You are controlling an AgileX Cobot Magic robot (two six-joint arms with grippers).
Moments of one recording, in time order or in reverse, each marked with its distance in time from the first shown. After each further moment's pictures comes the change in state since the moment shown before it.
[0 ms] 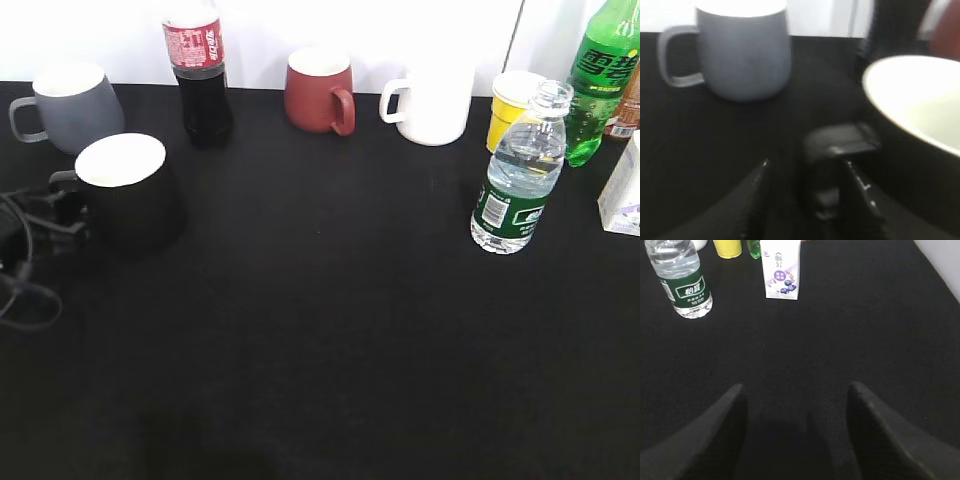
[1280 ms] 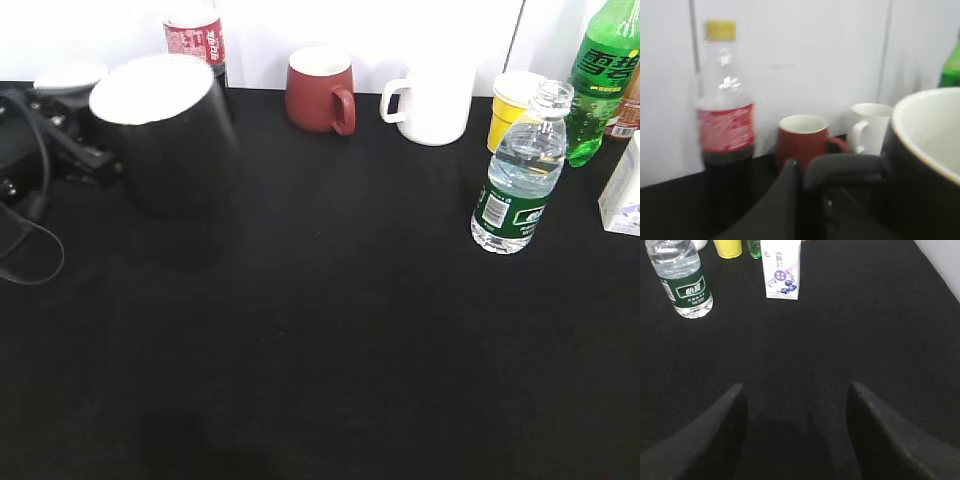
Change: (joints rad) left arm -0.038 -0.208 -0.126 0.475 -0.036 -0.187; right arm 0.000 0.000 0.000 0.000 0.000 0.000
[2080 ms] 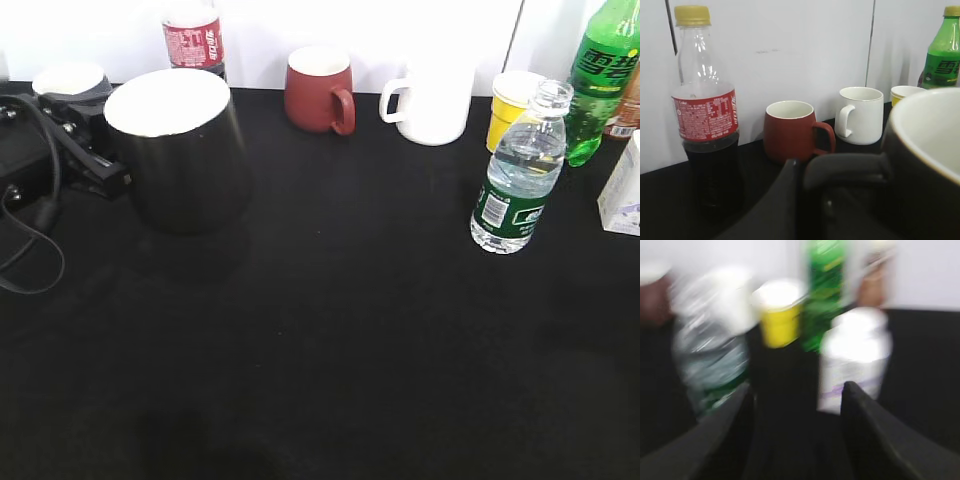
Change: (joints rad) left arm -0.025 -0.040 0.001 0.032 0.096 -0.014; right arm 0.141 0.833 0.281 0.084 -1.309 -0.089
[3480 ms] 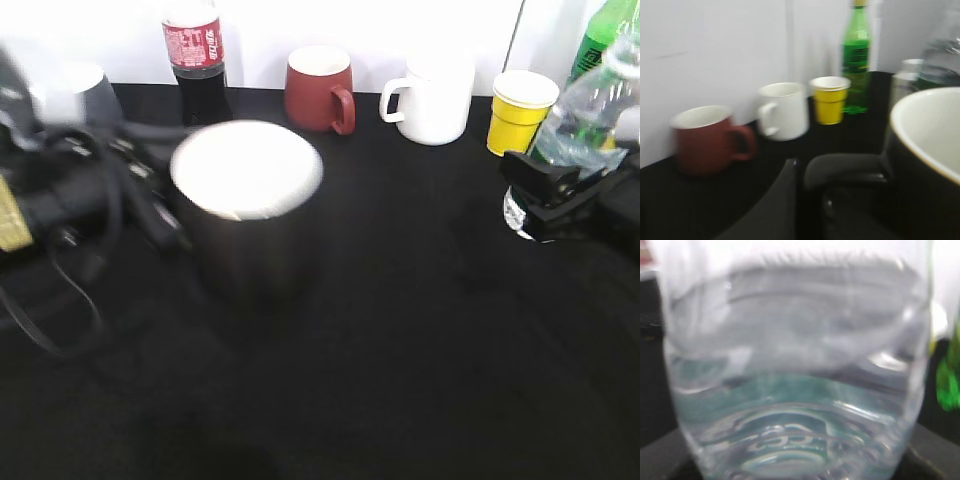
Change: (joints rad) left arm -0.182 0.000 0.000 0.128 -0.007 -0.012; right arm 0.092 0.698 -0.100 -0.221 -0.755 0.115
